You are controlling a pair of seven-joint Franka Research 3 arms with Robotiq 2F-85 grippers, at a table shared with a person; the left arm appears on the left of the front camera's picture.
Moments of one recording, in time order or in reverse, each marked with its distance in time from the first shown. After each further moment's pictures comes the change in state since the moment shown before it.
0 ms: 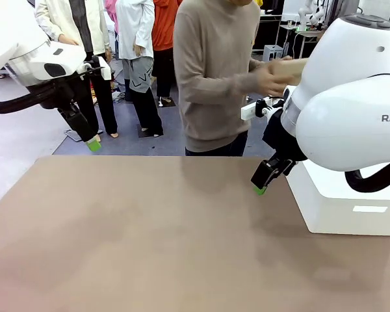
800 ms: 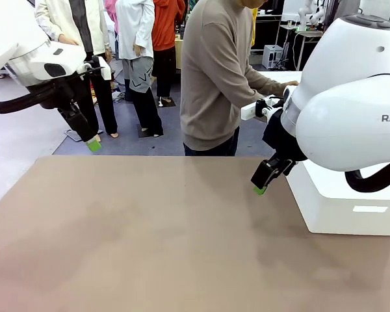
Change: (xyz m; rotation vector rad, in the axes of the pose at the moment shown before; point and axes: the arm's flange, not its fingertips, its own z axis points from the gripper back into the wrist) left arm 0.000 0.000 0.000 0.000 0.000 0.000; right arm 0.000 0.000 0.000 0.000 0.000 0.000
